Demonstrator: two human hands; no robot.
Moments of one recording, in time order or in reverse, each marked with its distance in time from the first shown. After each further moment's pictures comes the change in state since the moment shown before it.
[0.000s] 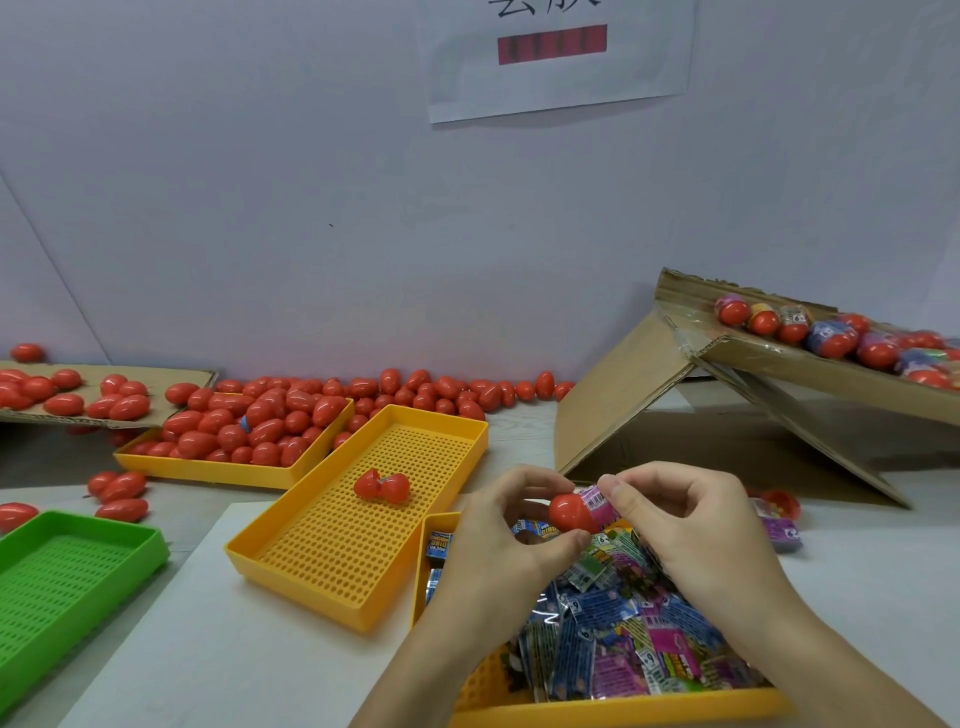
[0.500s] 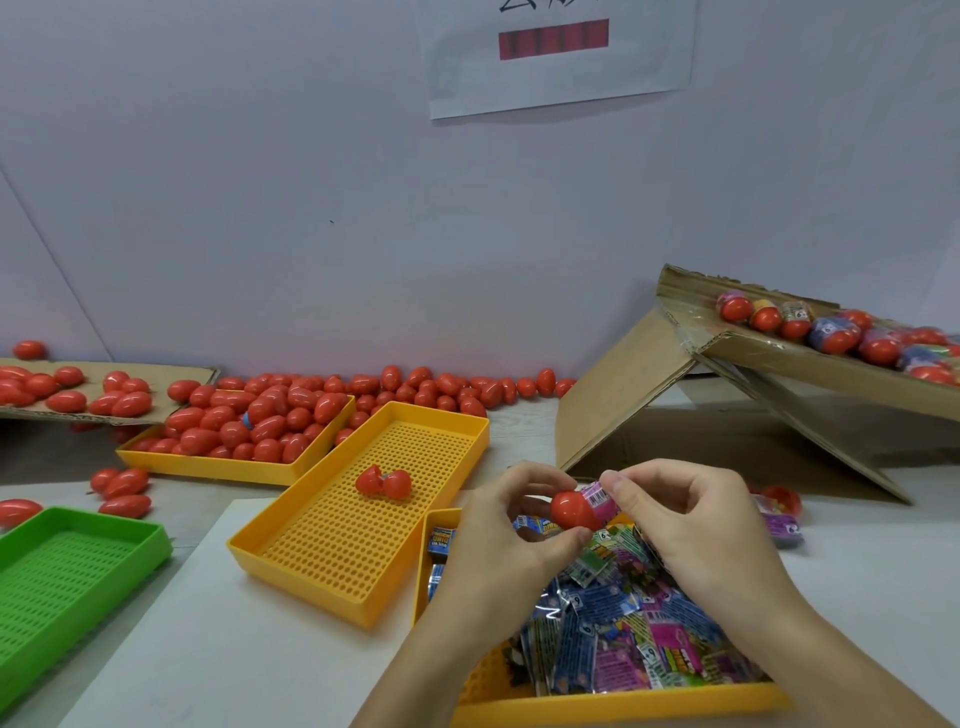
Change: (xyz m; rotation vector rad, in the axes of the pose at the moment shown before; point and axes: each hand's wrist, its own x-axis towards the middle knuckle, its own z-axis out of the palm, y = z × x) left_hand -0.001 0.000 0.000 0.043 0.001 0.015; right_hand 0.000 0.002 0.000 -0.002 0.005 0.005
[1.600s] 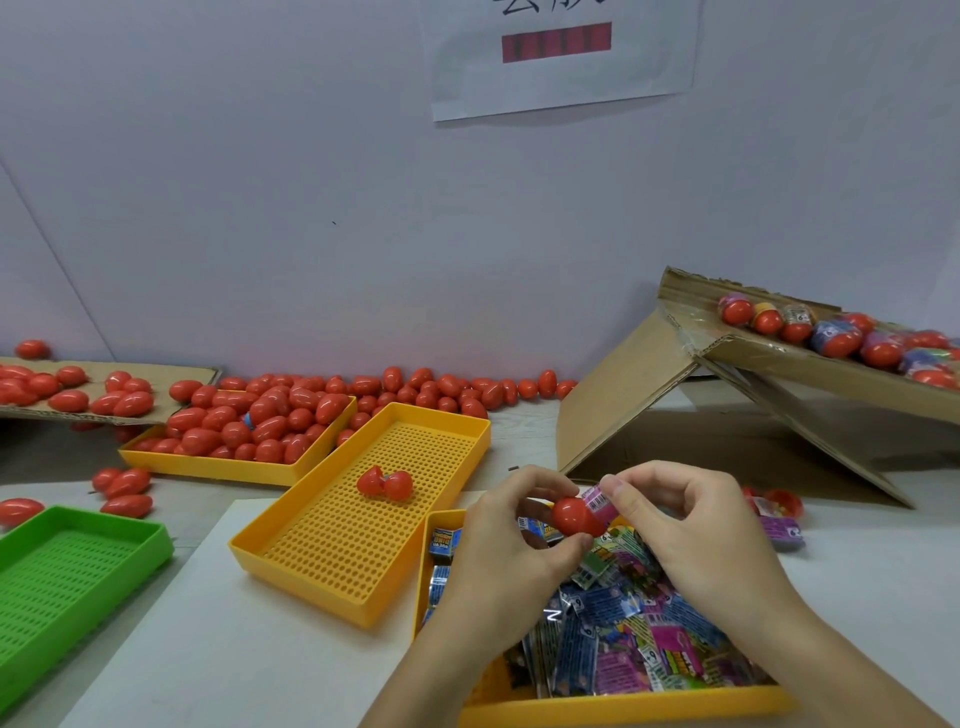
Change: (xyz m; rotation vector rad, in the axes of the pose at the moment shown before) left_hand -0.003 0.003 0.003 0.099 0.014 0.031; right_hand 0.000 -0.001 0.000 -0.054 -0.020 -0.039
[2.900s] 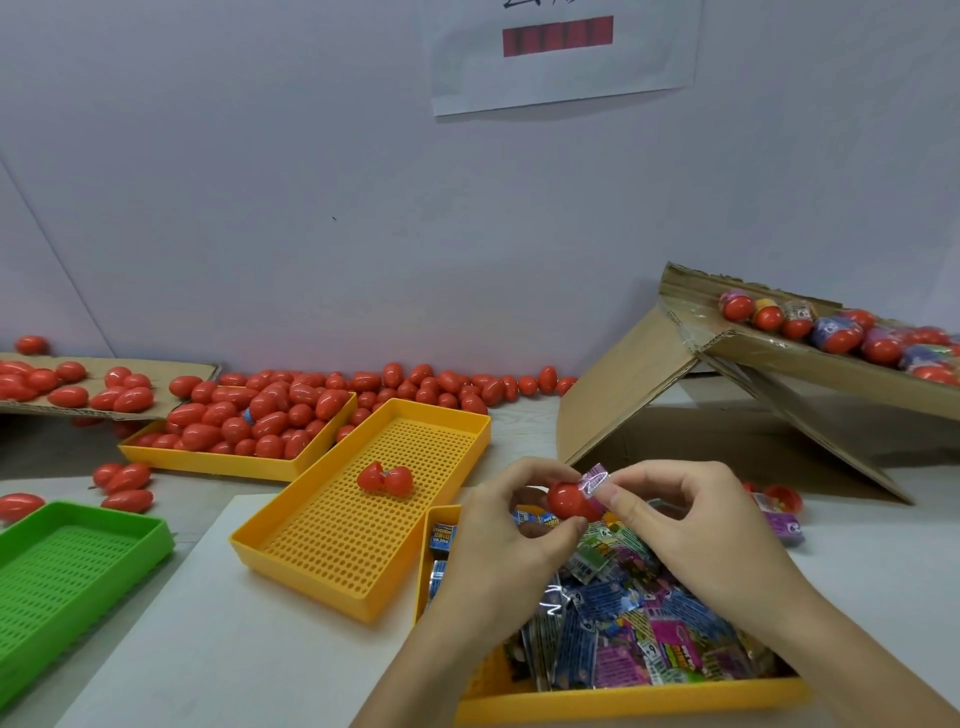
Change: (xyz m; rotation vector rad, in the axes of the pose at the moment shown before) left_hand 0.001 -0.001 -0.001 -0.122 0.016 0.024; right_hand 0.003 0.000 -0.009 -0.151 -0.118 -0.097
